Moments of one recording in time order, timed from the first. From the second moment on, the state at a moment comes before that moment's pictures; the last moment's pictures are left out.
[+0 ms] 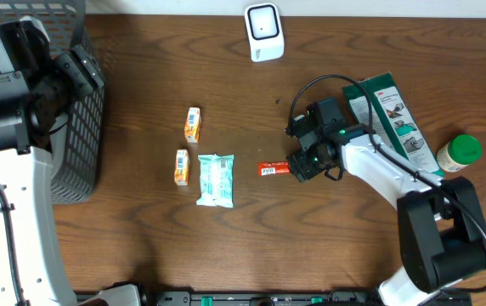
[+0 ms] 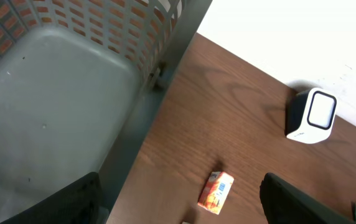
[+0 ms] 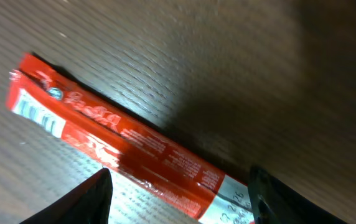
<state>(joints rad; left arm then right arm) 0.22 1.42 1.62 -0.97 0.12 -0.33 0.36 1.80 1.03 -0.55 -0.17 -0.16</state>
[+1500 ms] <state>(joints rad) -0.22 1.42 1.44 -1.02 0.42 -0.41 0.29 1.79 1.05 -0.74 -0.36 -0.06</state>
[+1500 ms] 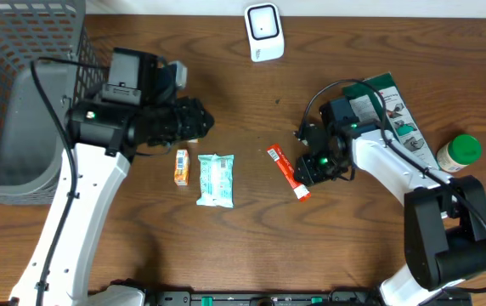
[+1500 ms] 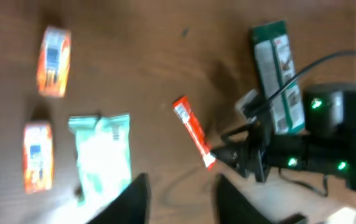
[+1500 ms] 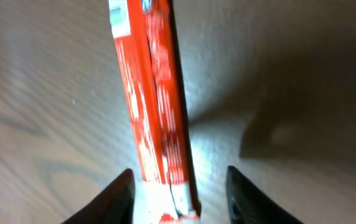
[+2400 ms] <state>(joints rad) -0.51 1.90 1.41 -0.71 0.30 -0.52 0.29 1.79 1.03 -0.72 -0.34 0.00</state>
